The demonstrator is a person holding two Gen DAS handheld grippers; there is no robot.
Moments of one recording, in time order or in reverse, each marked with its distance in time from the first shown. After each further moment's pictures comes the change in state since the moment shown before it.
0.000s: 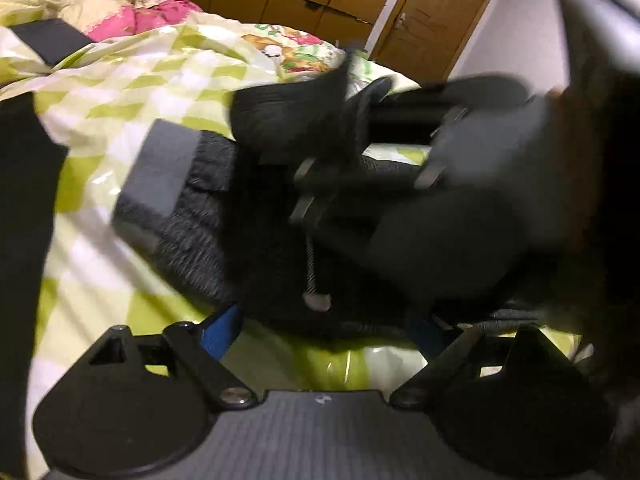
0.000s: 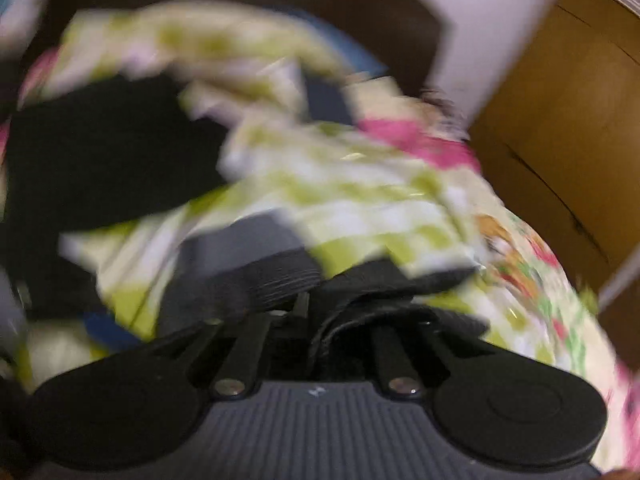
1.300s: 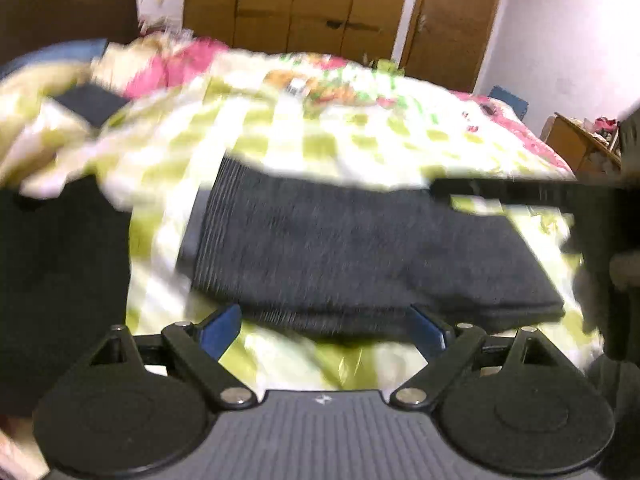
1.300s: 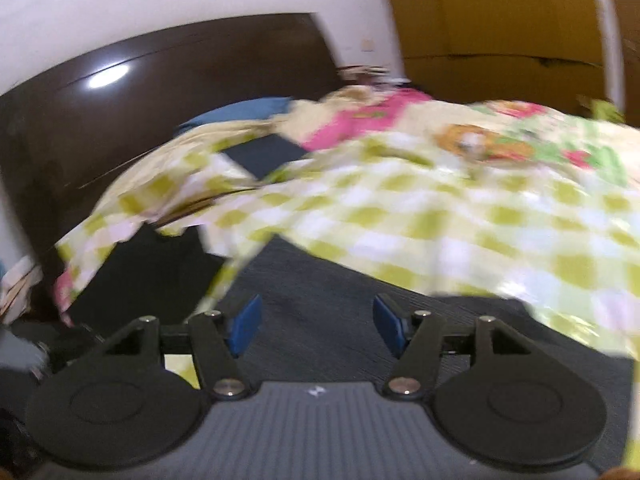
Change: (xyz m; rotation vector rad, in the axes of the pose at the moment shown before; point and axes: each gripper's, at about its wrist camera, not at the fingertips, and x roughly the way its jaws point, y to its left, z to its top) left arm -0.050 -0.047 0.016 0.116 -0.070 0.187; right arm -0.113 -0.127 -0.110 0.834 -0.124 0.085
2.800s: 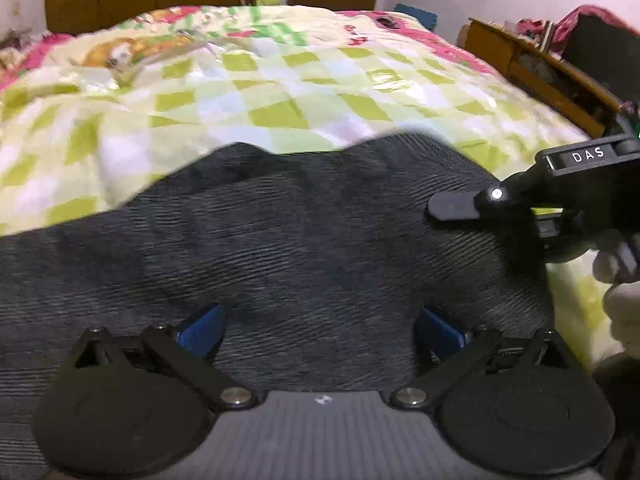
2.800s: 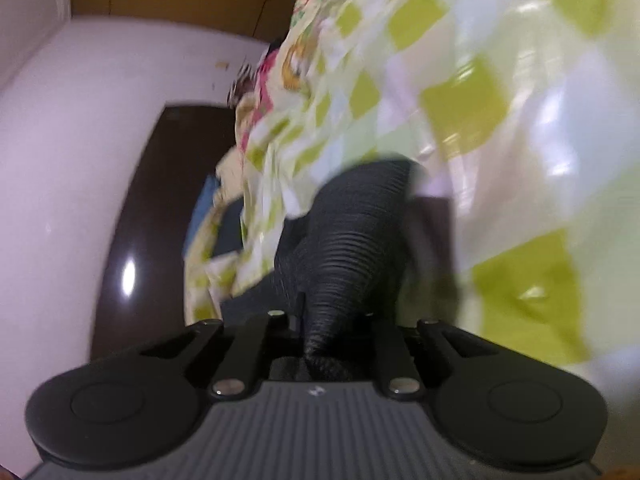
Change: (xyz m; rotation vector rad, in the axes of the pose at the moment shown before) left arm 0.180 -0.166 0.040 0.218 0.218 -0.221; right arm -0.018 -0.269 -0.099 0.996 0.064 0.428
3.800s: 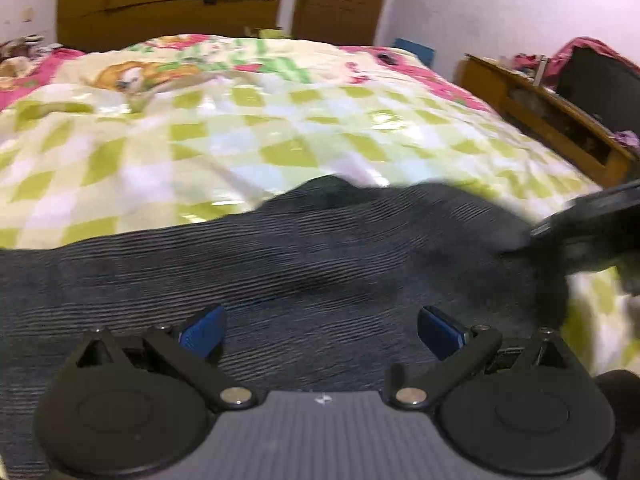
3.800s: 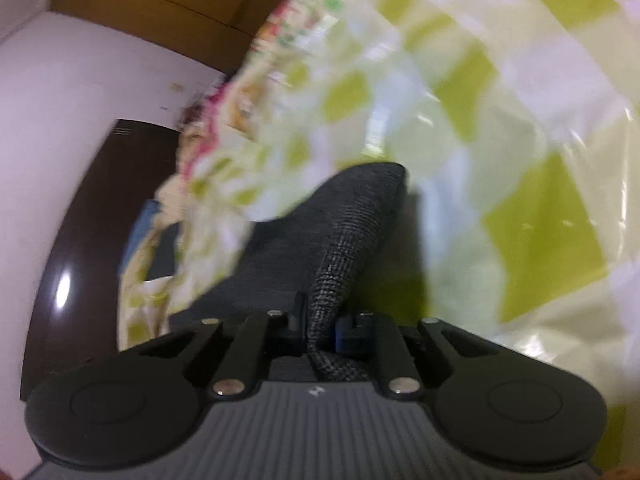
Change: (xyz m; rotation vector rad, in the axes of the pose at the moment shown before) left arm -0.028 0.016 -0.005 -0.024 -0.115 0.030; right arm -0.064 0.043 -0.018 -0.162 -0.084 -0.238
